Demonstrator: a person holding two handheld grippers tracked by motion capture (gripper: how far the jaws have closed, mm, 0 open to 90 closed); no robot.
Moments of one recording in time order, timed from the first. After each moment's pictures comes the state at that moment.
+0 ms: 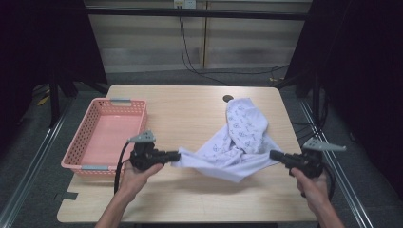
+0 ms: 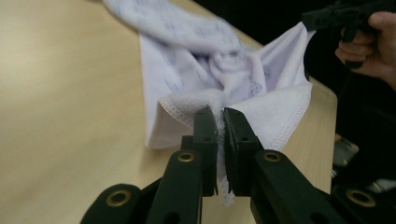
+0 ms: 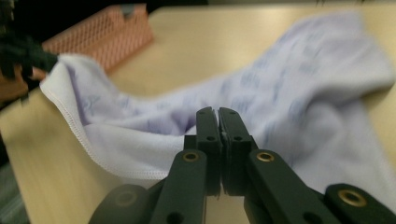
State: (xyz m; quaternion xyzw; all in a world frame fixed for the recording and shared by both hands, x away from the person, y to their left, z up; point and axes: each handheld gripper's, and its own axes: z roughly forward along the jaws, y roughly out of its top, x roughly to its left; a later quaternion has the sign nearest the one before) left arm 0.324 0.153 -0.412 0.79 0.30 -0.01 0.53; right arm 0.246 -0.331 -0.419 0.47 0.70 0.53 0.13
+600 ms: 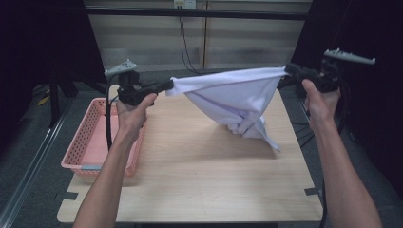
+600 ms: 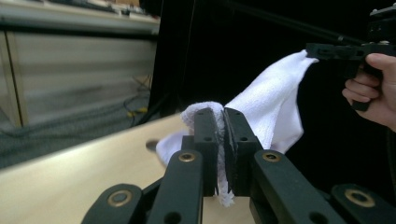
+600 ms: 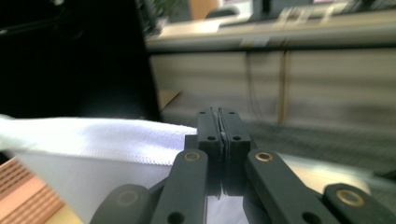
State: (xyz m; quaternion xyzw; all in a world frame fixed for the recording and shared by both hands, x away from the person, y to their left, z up) left arm 0.400 0.157 -0.273 0.70 0.31 0.10 0.63; right arm 0.370 -0.334 -0.247 0.48 0.62 0.55 0.29
